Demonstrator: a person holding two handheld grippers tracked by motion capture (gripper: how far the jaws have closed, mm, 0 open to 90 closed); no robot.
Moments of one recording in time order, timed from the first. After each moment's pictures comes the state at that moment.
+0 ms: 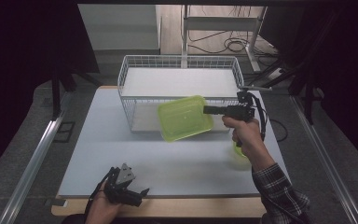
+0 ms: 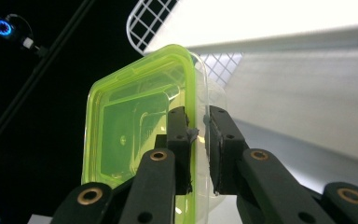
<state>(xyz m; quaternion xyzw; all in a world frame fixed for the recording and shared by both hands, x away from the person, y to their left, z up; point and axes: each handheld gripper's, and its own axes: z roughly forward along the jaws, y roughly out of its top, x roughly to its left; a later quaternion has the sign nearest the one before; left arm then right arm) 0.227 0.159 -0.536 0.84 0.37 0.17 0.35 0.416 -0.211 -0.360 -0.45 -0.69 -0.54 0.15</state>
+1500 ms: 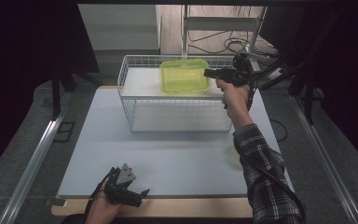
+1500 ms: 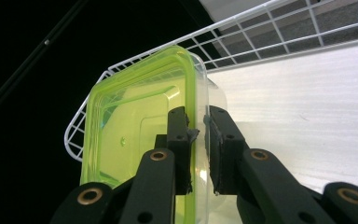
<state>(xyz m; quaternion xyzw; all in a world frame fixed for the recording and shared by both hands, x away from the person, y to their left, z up) 0.228 0.158 -0.538 0.85 0.37 0.16 0.35 0.497 -0.186 -0.316 -0.54 -0.64 -0.55 0.02</state>
